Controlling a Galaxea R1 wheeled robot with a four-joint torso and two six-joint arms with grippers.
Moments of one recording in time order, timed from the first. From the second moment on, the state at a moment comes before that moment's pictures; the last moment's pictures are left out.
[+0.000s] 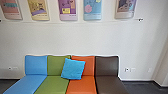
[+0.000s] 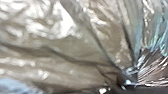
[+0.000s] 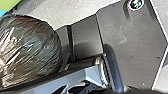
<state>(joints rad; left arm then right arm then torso) 1.50 3.05 -2.77 -0.38 0.00 0.37 -1.58 2.97 -2.53 -0.25 0.09 0.49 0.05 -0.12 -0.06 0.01</state>
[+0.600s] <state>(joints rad) 1.50 3.05 -2.77 -0.38 0.01 0.37 -1.58 2.97 -2.53 -0.25 0.09 0.49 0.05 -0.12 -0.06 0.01</state>
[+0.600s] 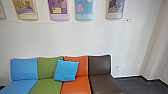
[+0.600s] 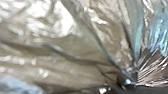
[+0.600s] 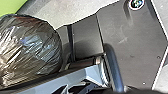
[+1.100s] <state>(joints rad) 1.50 3.05 -2.77 -0.38 0.01 0.37 -1.57 2.97 -2.54 -0.25 0.09 0.49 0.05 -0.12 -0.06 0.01</state>
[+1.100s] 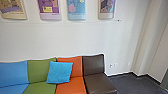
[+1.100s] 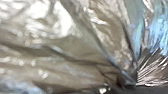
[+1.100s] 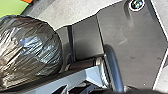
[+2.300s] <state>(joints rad) 1.50 3.04 -2.77 -0.38 0.01 0.37 -1.59 3.02 -2.62 -0.24 0.10 0.48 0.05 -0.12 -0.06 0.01</state>
